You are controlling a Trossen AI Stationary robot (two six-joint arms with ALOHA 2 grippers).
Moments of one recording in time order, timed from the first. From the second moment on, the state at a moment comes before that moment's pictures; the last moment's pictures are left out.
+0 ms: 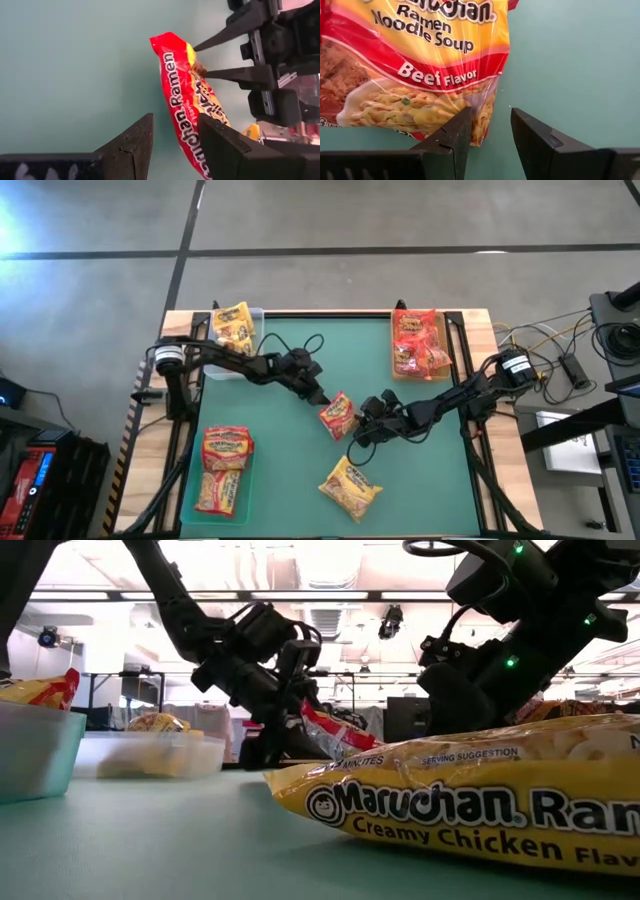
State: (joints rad) left arm 0.24 1.86 0.86 0.34 0.48 -0.80; right arm 0.28 1.71 0.69 0.02 0.55 0.78
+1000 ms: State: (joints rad) left arm 0.21 2.00 0.95 0.44 0.63 -1.22; right arm 0.28 1.71 0.69 0.03 0.55 0.72
